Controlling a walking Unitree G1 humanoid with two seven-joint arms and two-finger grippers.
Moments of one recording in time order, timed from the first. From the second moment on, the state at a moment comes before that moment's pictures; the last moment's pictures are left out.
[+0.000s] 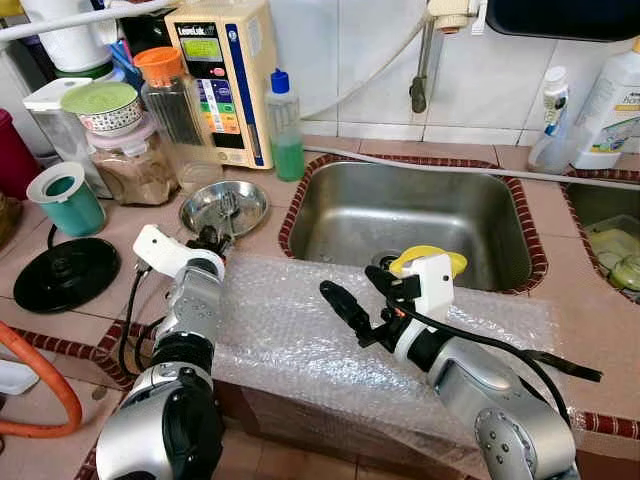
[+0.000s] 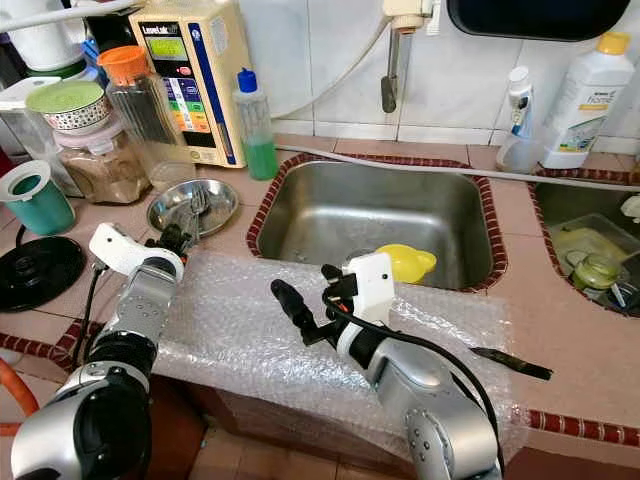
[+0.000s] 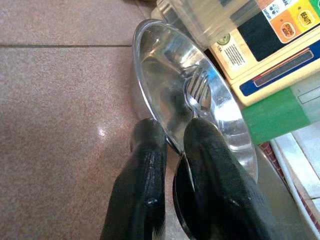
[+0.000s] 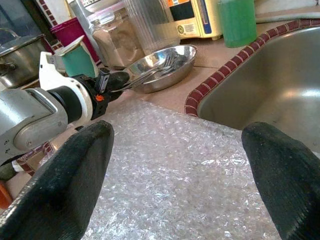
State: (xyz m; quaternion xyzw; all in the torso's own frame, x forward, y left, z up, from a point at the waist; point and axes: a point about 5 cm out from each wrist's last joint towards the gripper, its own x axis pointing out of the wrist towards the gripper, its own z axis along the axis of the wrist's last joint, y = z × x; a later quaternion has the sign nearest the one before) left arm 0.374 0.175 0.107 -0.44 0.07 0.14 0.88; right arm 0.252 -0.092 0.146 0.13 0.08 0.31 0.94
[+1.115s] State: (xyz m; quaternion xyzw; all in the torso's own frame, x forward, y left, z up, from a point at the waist) left arm 0.384 0.195 0.172 -0.32 -0.06 0.11 0.94; right arm 0.256 -0.092 0.148 0.13 0.07 0.31 0.94
